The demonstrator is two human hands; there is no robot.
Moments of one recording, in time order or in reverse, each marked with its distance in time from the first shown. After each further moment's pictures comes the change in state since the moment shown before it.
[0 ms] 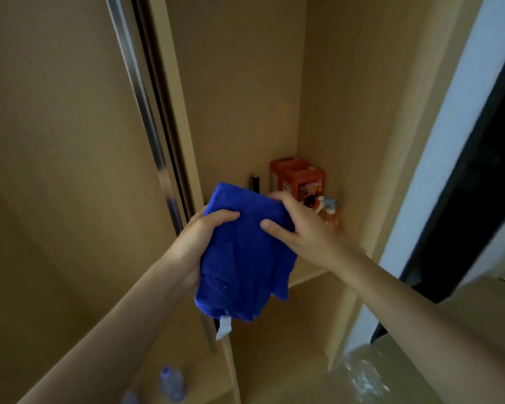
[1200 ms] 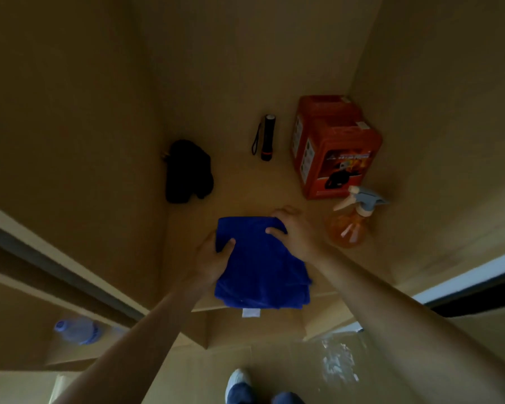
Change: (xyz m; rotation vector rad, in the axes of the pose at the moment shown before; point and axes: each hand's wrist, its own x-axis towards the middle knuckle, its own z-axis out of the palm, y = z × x) left_hand 0.277 -0.209 0.006 0.502 0.466 -0.207; right_hand 0.116 0.317 0.091 -0.177 -0.395 0.095
